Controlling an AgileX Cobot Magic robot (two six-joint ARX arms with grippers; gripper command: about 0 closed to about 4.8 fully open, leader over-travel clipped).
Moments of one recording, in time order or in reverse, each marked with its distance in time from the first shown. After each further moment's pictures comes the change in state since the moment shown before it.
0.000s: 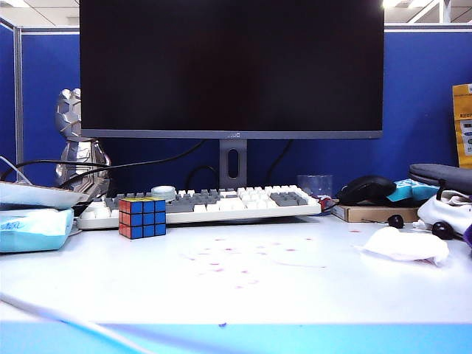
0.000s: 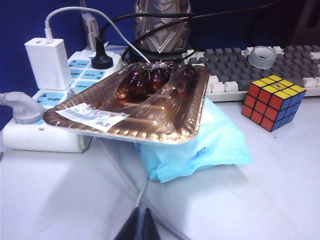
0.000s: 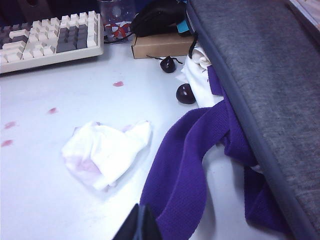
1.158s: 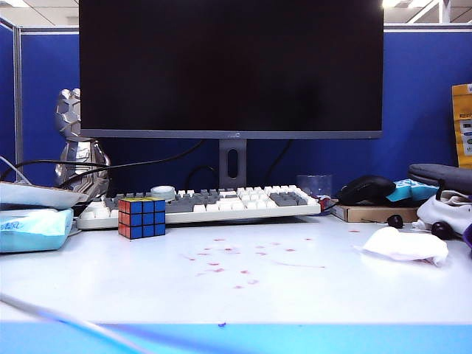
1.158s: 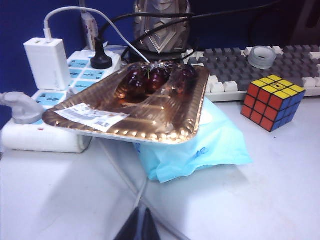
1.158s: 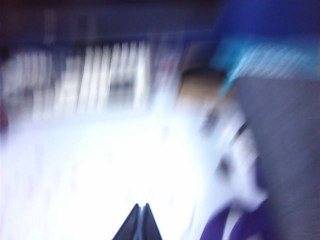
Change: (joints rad) left arm 0.000 0.000 0.000 0.000 0.000 0.000; right arm 0.068 0.828 0.804 -0.184 -0.098 -0.040
